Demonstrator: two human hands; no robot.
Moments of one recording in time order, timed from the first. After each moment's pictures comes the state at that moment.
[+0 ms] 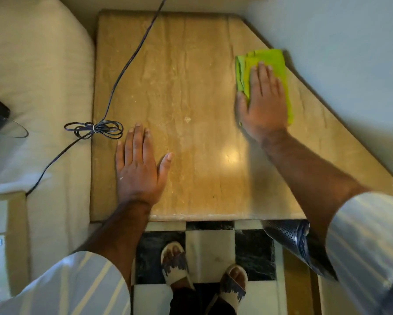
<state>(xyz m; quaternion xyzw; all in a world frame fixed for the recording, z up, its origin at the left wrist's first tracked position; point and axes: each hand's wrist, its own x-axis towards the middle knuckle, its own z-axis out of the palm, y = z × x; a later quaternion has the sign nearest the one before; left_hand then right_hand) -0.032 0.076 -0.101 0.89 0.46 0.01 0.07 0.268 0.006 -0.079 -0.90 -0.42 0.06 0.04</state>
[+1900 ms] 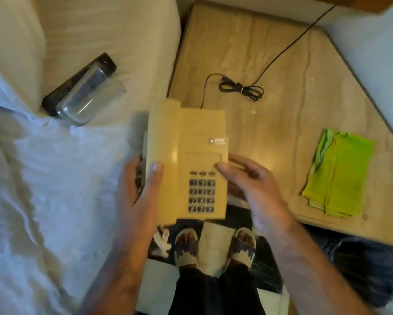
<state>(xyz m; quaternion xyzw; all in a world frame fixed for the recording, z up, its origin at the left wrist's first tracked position) -0.153 0.008 0.044 0.46 0.63 0.29 0.56 0.050 -0.051 0.011 -0.63 -0.07 0.60 0.49</state>
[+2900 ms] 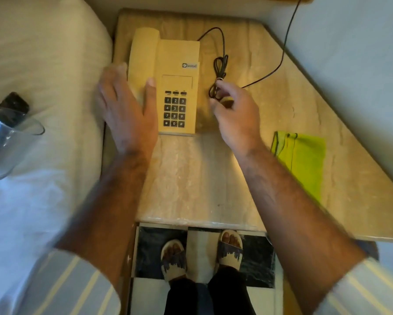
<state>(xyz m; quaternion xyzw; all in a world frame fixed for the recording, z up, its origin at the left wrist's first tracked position) 0.036 0.156 -0.026 0.75 0.59 0.24 0.18 0.191 0.058 -0.025 -0.82 -0.27 0.29 0.41</state>
